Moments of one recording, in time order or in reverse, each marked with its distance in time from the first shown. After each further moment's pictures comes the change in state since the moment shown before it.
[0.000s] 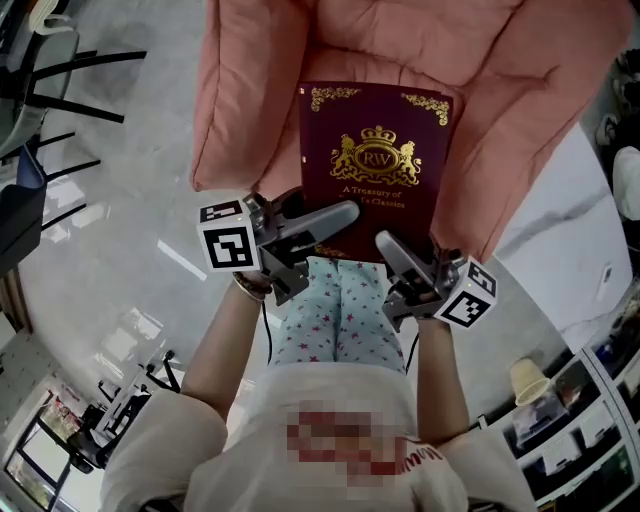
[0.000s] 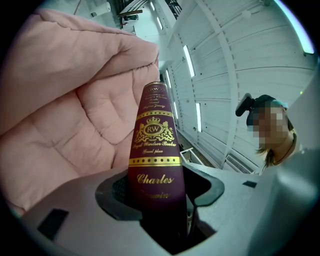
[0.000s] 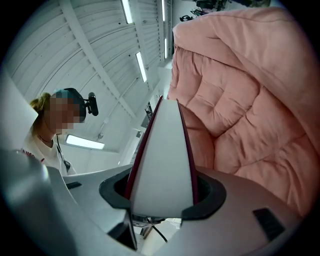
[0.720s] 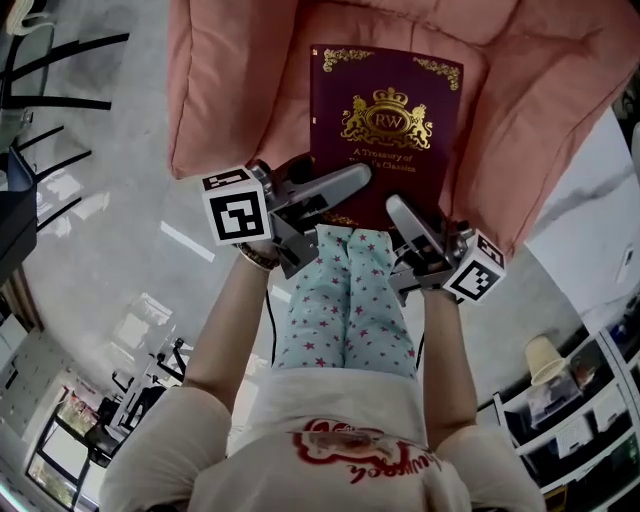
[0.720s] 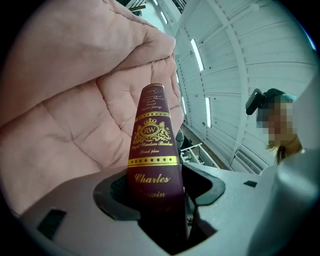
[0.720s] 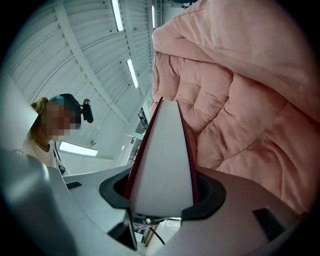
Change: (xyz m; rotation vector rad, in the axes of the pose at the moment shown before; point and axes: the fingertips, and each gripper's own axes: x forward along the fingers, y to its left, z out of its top) left arm -0.006 0.070 -0.024 -0.008 0.052 0.087; right arm -0.007 -0.064 -0.035 0.061 -0.066 -0.046
